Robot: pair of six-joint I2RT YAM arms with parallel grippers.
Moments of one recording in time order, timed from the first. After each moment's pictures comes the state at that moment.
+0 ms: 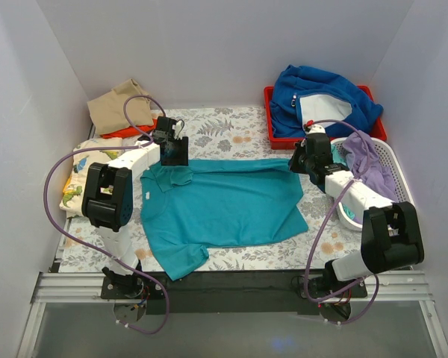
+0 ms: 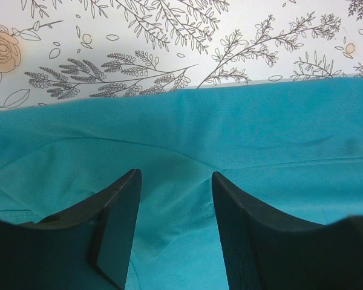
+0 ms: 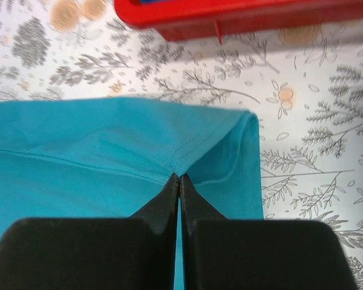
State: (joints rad) left arm -0.25 1.88 1.33 -0.41 0.03 -0.21; right arm 0.26 1.47 0.87 -0.06 0.01 0.36
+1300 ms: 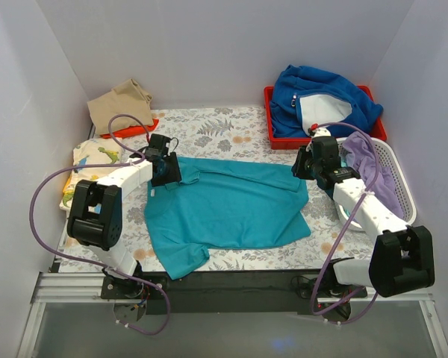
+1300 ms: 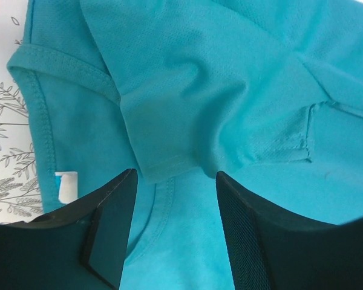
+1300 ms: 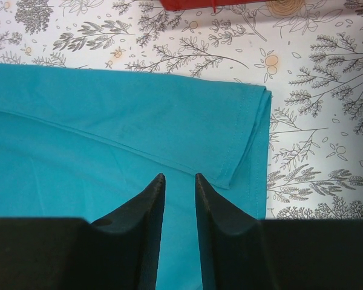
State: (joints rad) left arm -0.25 1.67 1.06 -0.43 -0.10 -0.43; right arm 0.26 1.28 0.87 -0.27 0.01 0.31
